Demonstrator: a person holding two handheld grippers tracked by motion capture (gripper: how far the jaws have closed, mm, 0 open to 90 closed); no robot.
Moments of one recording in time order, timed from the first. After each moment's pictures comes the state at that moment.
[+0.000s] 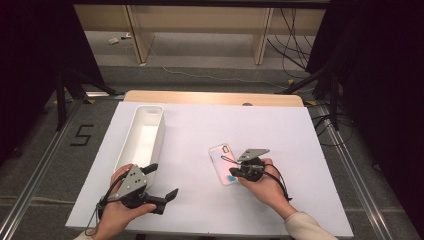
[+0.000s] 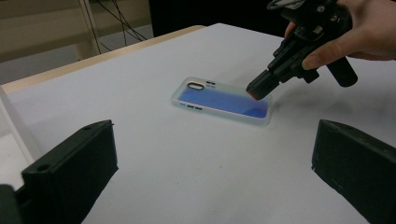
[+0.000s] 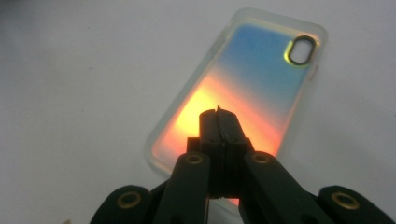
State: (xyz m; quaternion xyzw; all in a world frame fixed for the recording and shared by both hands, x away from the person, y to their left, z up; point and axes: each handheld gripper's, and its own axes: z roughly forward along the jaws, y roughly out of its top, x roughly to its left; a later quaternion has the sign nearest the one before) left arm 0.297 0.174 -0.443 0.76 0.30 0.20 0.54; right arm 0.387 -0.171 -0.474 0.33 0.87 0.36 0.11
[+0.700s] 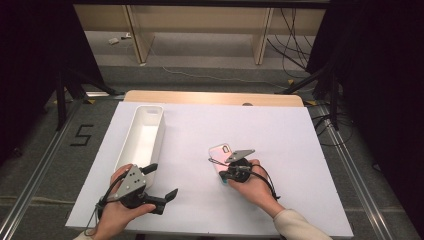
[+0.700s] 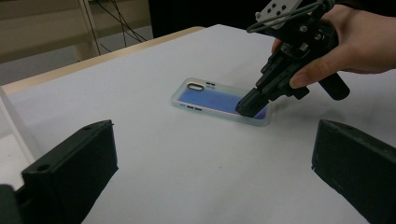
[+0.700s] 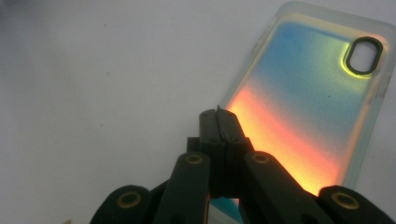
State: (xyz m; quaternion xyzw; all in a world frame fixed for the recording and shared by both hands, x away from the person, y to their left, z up) left arm 0.297 0.175 -0.443 0.76 0.30 0.20 0.55; right arm 0.390 -0.140 -0.485 0.33 0.87 0.35 0.09
